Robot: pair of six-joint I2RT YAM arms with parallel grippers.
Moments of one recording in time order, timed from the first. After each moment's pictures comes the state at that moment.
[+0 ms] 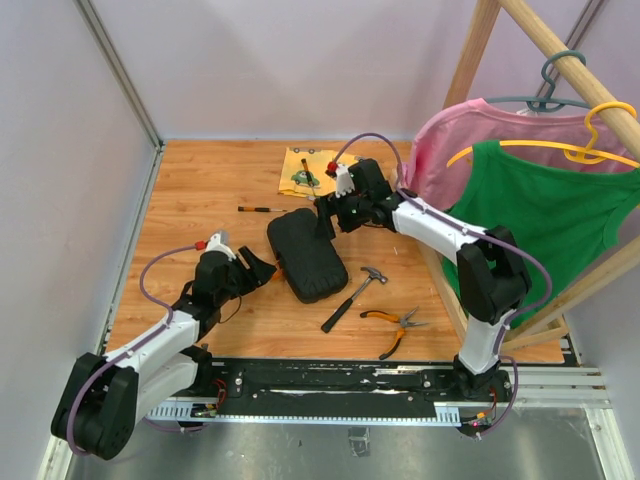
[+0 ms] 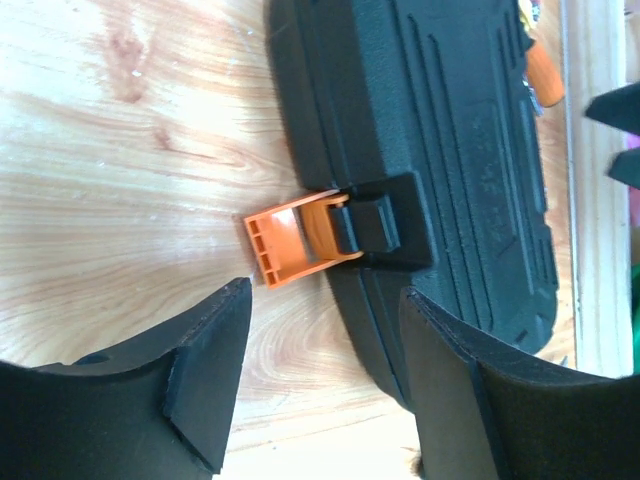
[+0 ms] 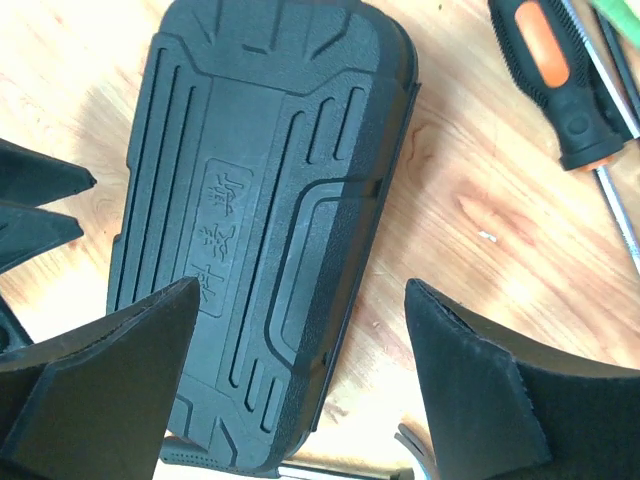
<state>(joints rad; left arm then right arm) -0.33 0.95 0.22 0.25 0.06 -0.79 0.58 1.85 1.37 -0.30 -0.41 0.15</state>
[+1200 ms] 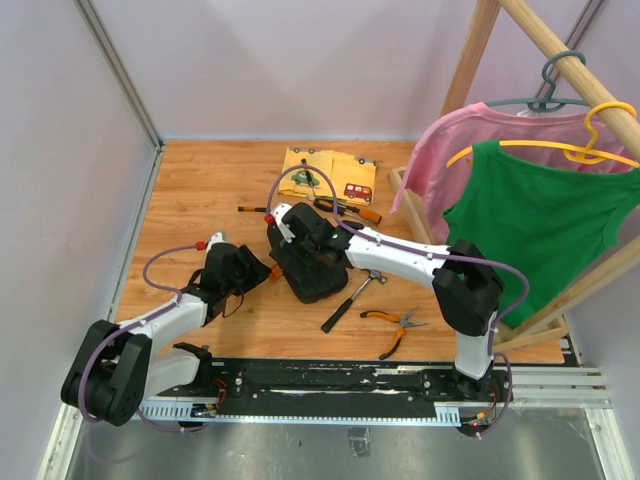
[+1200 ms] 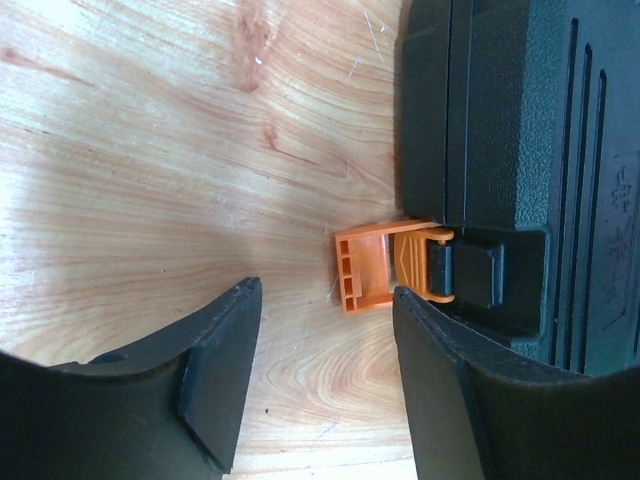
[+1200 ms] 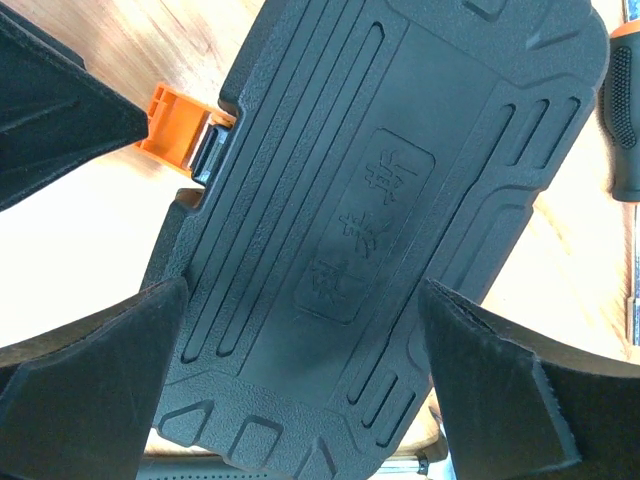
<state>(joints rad) -0.33 1.14 0.31 0.14 -0.06 -0.85 0.97 1.88 1.43 -0.43 0.14 -0.05</state>
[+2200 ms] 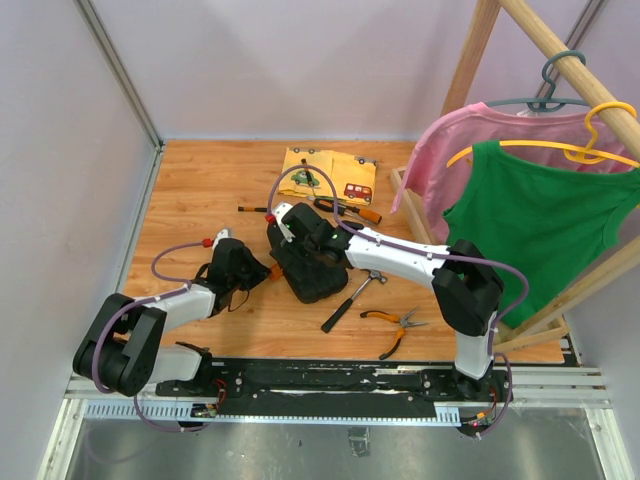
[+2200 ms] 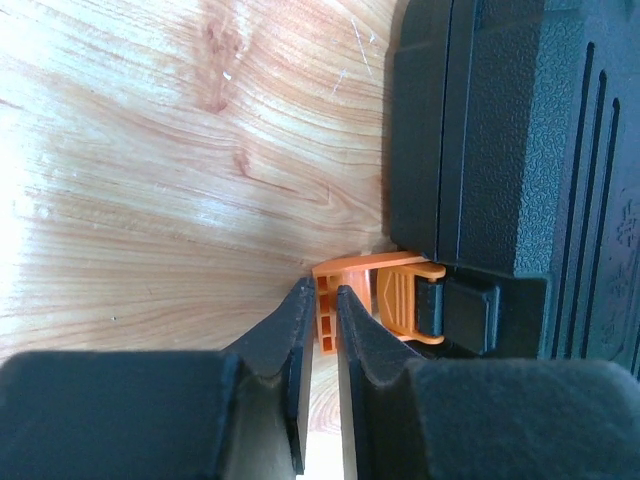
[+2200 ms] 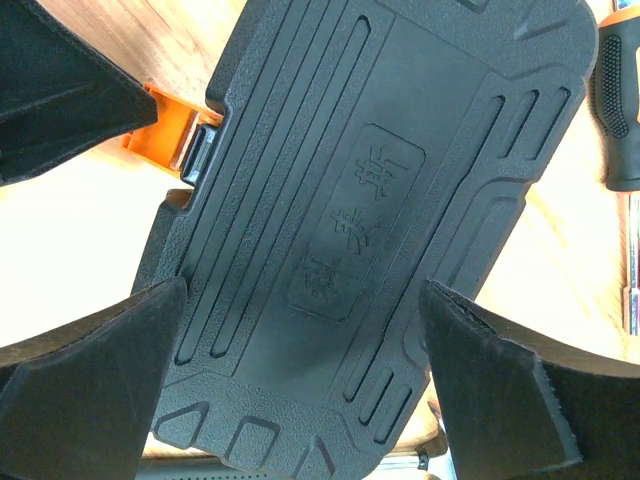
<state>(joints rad) -0.34 1.30 0.34 0.24 -0.05 -0.89 0.98 1.88 1.43 -0.43 0.16 -0.03</state>
